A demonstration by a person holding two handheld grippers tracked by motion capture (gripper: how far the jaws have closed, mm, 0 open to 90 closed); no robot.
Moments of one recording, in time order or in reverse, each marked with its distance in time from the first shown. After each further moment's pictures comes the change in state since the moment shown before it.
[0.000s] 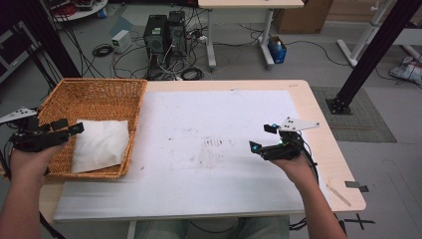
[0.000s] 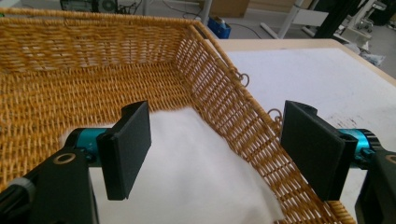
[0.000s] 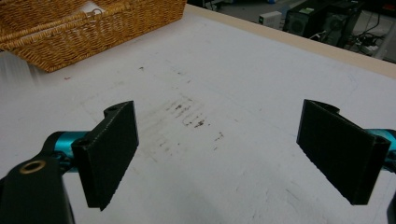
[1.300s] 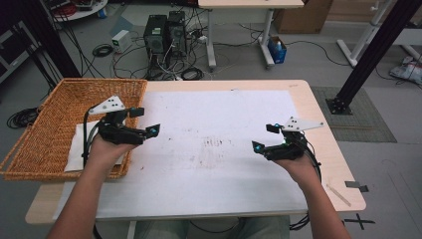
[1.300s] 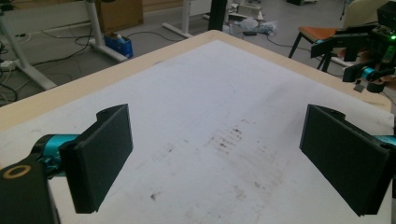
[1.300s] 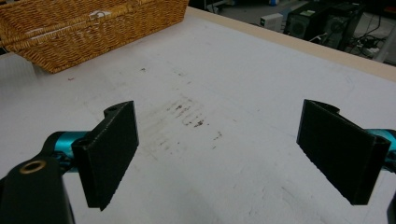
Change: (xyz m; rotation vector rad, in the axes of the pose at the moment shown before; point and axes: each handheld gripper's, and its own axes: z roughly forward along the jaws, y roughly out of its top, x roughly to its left) left arm -0.160 0.027 0.096 -0.006 -0.373 0.288; right arm -0.003 0.000 -0.008 -0.006 0.008 0.001
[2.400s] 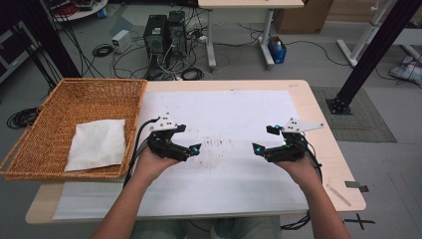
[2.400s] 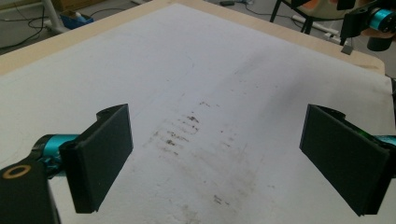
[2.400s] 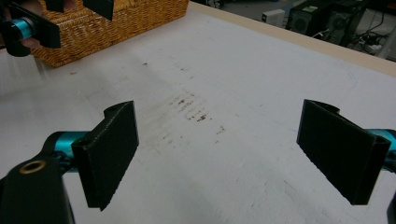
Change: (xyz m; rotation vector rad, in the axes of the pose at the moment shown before) left arm -0.053 -0.034 0.092 0.099 -0.085 0.050; right arm 0.003 -0.001 -0.002 0.017 0.004 -0.007
